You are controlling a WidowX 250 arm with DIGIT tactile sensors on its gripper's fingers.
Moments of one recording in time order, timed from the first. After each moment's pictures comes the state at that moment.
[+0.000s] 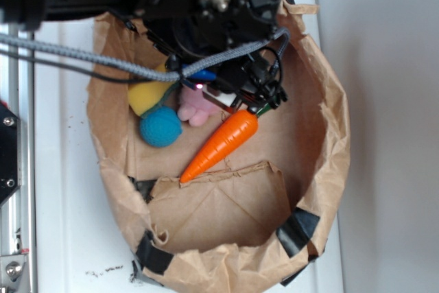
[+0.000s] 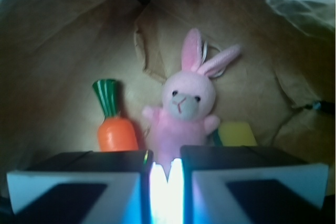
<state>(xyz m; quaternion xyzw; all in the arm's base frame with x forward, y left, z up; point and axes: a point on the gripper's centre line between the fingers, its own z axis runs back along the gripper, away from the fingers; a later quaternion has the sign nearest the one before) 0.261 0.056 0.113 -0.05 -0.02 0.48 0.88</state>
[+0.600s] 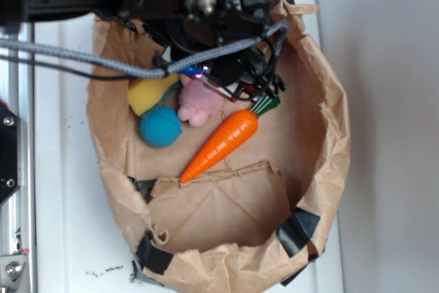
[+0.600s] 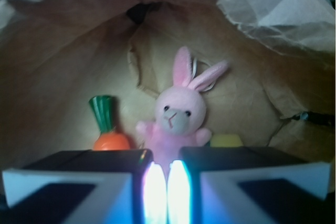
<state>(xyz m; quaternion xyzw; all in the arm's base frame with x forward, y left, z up) 0.260 0.068 0.097 -0.02 -0.04 0.50 0.86</state>
